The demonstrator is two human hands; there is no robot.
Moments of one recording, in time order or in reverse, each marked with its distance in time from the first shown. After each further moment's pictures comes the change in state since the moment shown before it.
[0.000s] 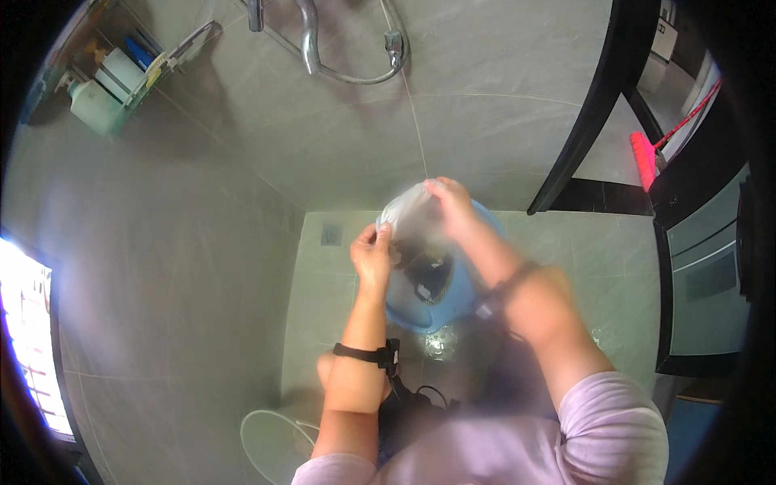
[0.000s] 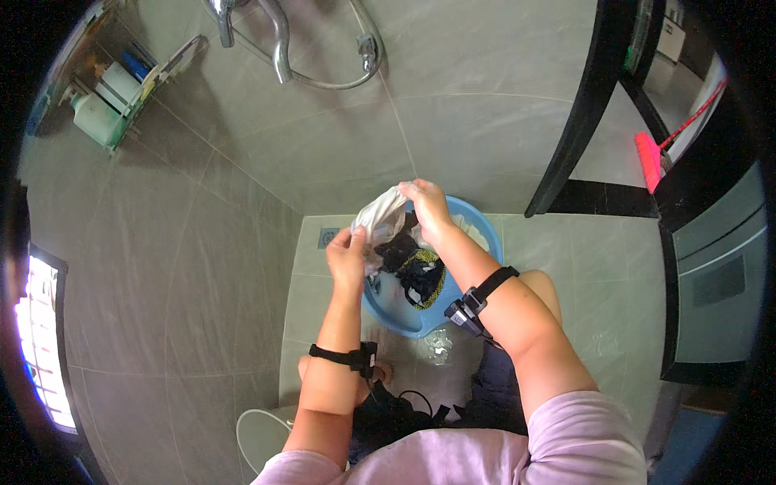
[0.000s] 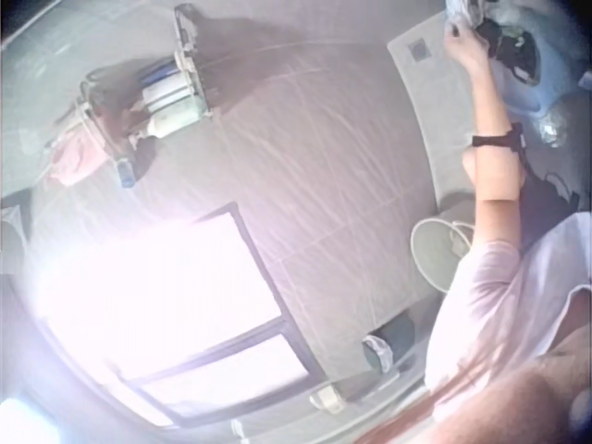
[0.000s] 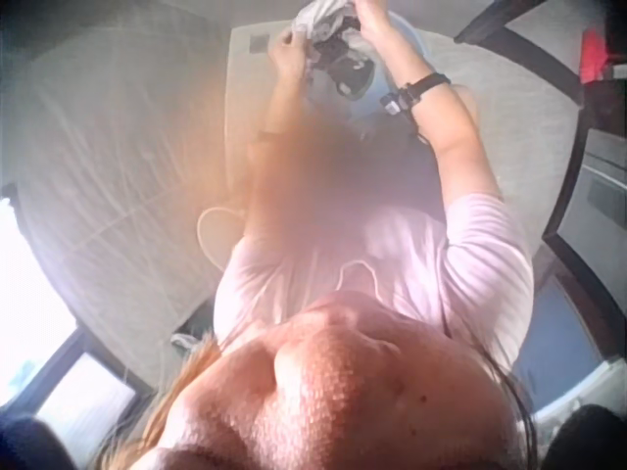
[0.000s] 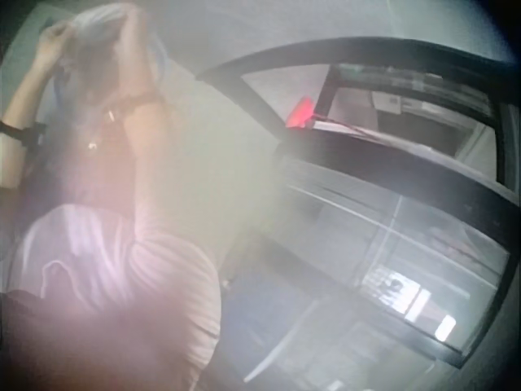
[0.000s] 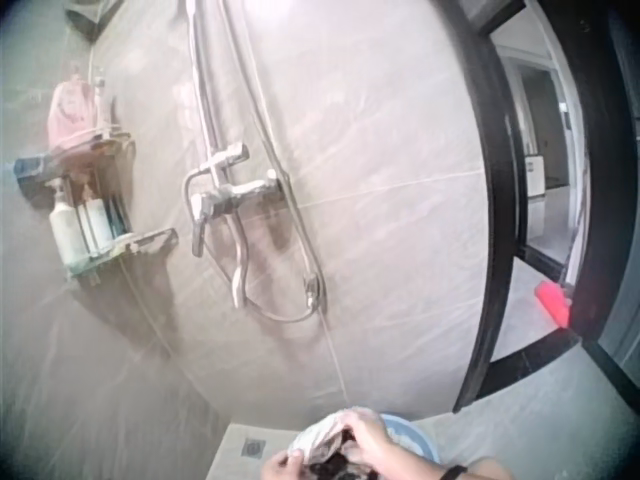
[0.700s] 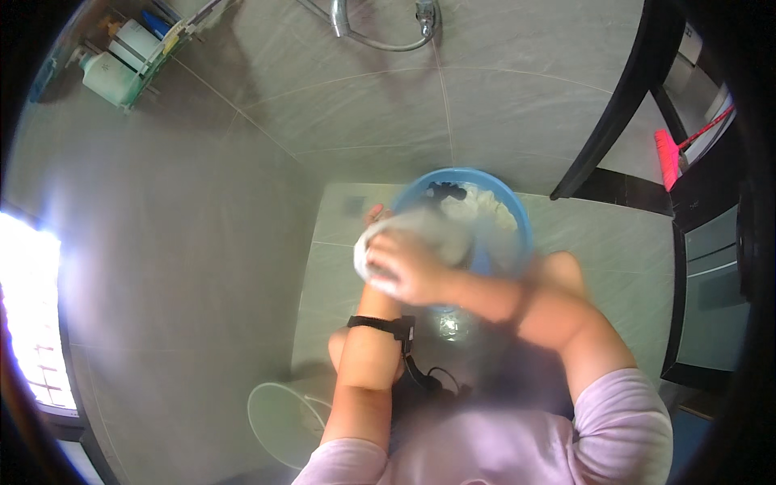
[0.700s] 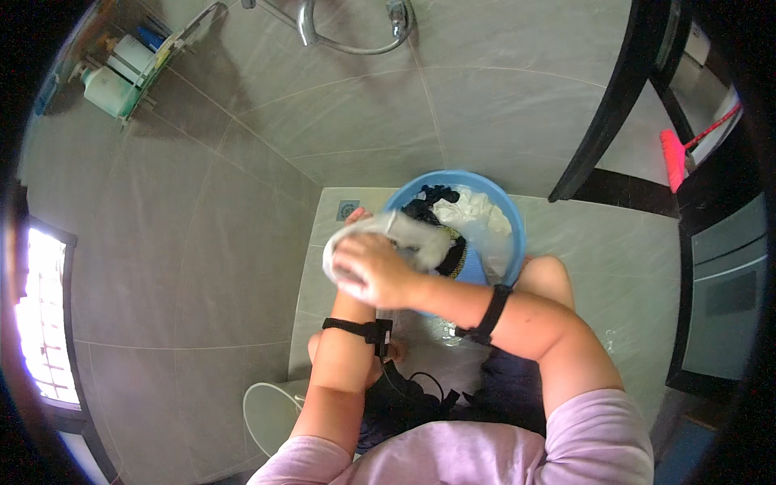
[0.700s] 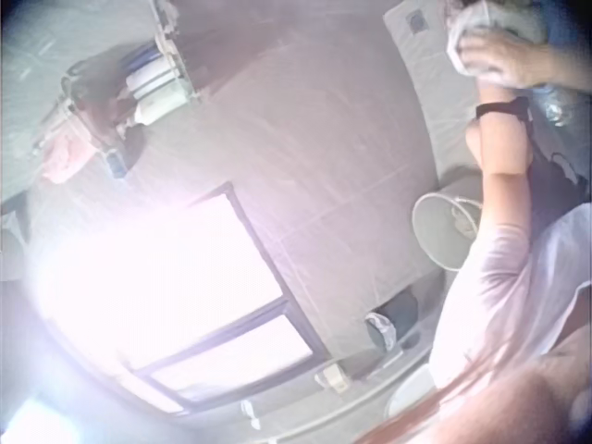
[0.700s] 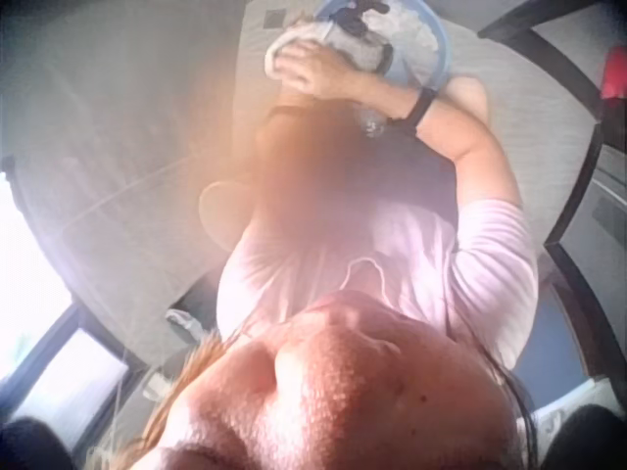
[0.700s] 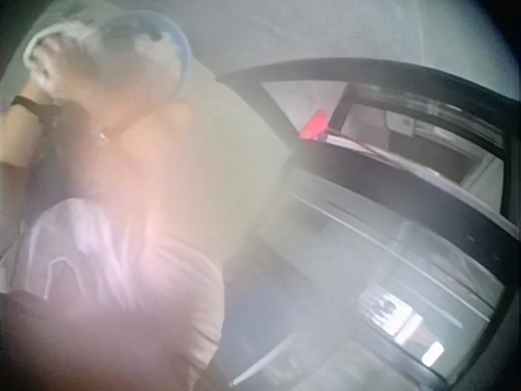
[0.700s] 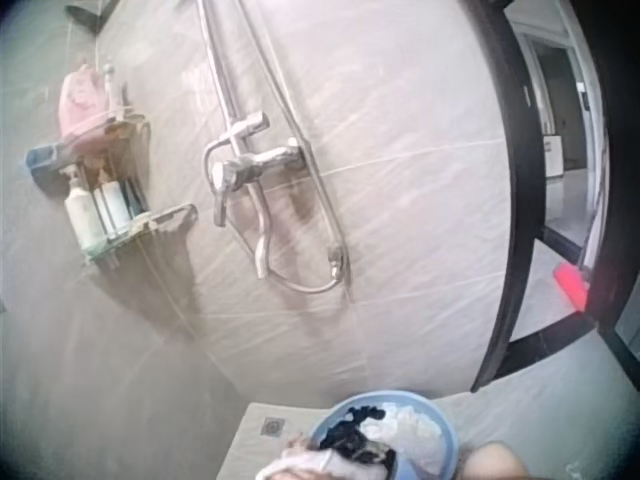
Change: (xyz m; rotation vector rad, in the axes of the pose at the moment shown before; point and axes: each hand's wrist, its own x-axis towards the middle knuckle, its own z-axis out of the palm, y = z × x) left_hand 0.019 -0.079 -0.010 -0.266 0.137 -0.059; right_hand -0.111 0.076 0.062 -1.068 -0.769 -0.978
